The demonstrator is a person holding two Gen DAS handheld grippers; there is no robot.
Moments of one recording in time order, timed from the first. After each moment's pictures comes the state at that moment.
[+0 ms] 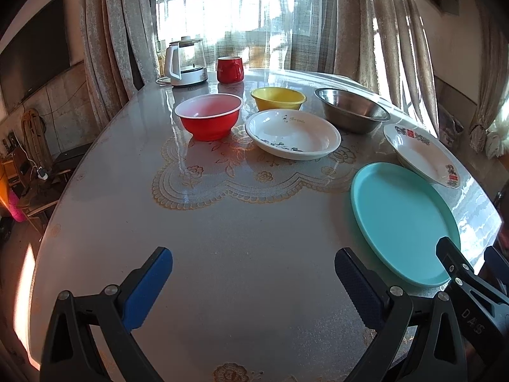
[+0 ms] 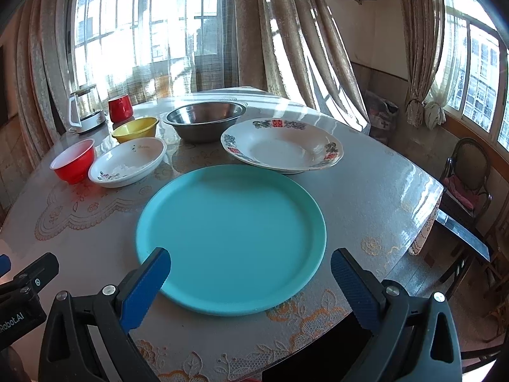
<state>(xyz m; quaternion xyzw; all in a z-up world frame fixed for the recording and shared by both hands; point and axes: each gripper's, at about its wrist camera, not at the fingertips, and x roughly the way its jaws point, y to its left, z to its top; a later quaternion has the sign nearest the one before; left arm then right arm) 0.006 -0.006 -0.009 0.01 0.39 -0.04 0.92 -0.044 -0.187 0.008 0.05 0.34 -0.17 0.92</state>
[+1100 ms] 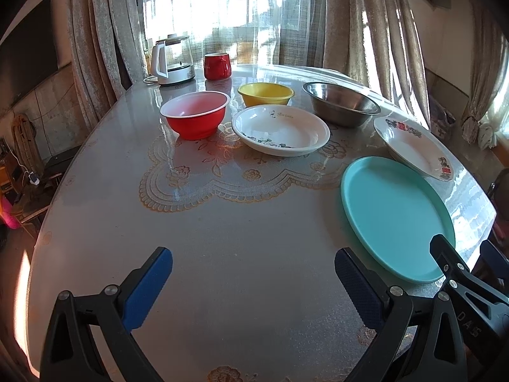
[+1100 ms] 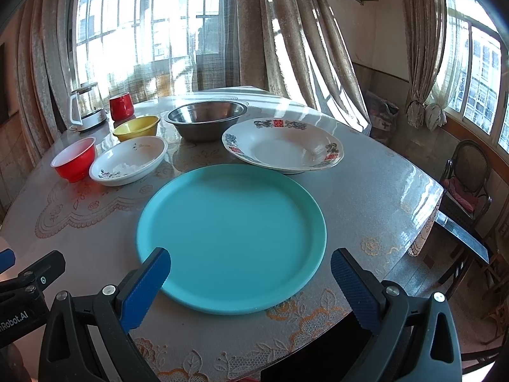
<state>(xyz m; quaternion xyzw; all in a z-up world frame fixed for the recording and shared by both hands) 0.012 -0.012 -0.008 0.02 0.40 -0.07 0.91 -0.043 -0.188 0.008 0.04 0.35 -0.17 0.92</state>
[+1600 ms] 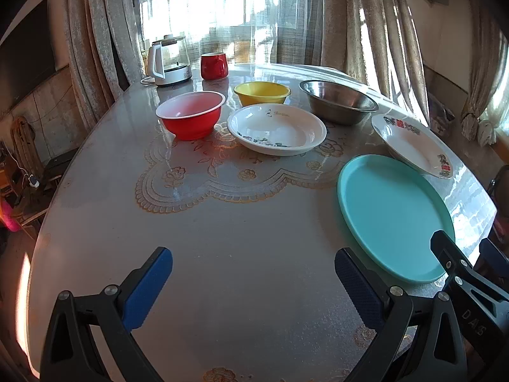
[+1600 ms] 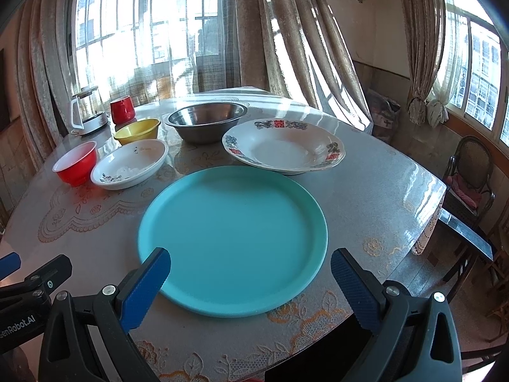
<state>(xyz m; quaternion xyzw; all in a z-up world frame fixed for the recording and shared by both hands) 0.013 -0.018 -0.008 0.02 0.40 -0.07 0.91 -0.043 -0.192 0.009 0.06 0.34 -0.16 0.92</state>
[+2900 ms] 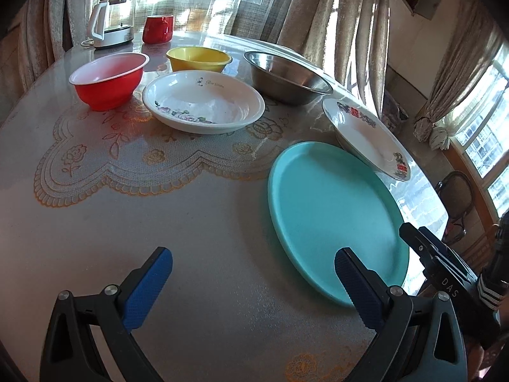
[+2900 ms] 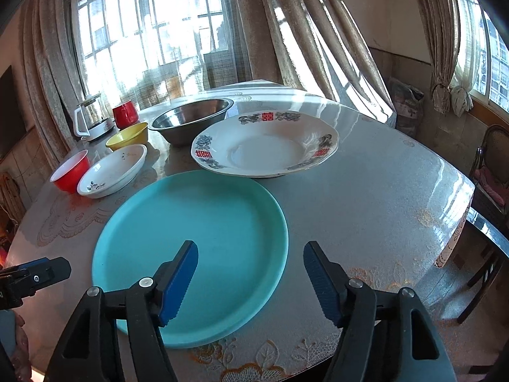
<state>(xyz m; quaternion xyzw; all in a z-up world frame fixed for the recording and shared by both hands) 0.056 -0.054 -0.036 -0.06 0.46 -0.20 0.86 -0.023 -0.284 -0.015 0.09 0.35 -0.09 0.93</state>
